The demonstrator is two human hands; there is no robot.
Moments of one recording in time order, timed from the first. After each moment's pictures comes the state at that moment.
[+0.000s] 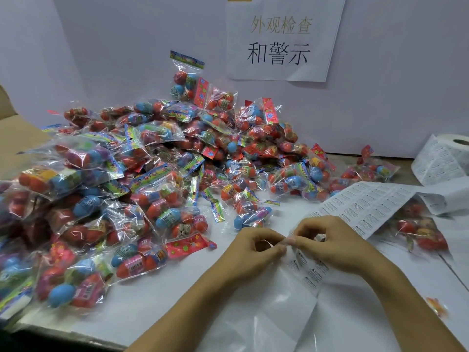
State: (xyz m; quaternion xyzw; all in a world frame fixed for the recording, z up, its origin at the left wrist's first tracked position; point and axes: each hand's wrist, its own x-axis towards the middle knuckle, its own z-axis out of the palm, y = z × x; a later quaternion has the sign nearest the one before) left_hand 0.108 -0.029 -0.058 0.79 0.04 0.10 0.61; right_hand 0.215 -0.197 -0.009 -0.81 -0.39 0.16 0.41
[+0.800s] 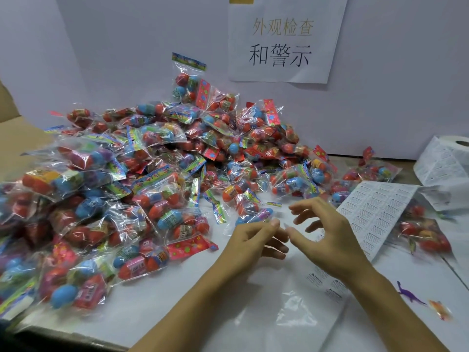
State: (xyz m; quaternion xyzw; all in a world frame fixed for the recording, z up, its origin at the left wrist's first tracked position) left_hand 0.105 -0.038 -0.038 0.64 0.10 0.12 0.76; right_hand 0.203 -0.184 -0.026 -0.77 -0.42 -0.07 0.48
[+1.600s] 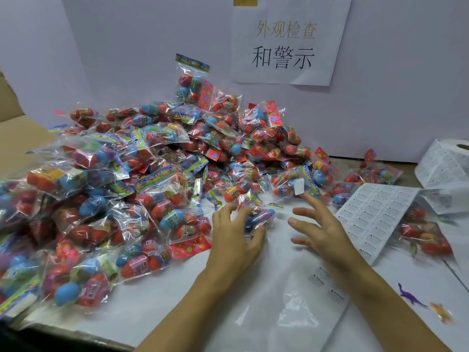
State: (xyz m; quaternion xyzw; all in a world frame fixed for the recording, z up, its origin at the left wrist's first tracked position) left_hand 0.110 -0.016 -0.058 0.87 0.20 0.28 0.34; right_hand 0.210 -0.171 -0.037 -0.68 -0.22 0.17 0.68
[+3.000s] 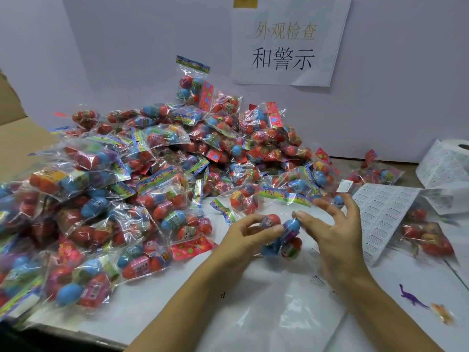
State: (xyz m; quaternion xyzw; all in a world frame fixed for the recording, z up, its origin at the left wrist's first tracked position) left_hand 0.105 -0.021 -0.039 0.59 0.13 0.09 0.79; right_hand 0.210 -0.164 -0.045 -0.61 -0.15 0.02 0.78
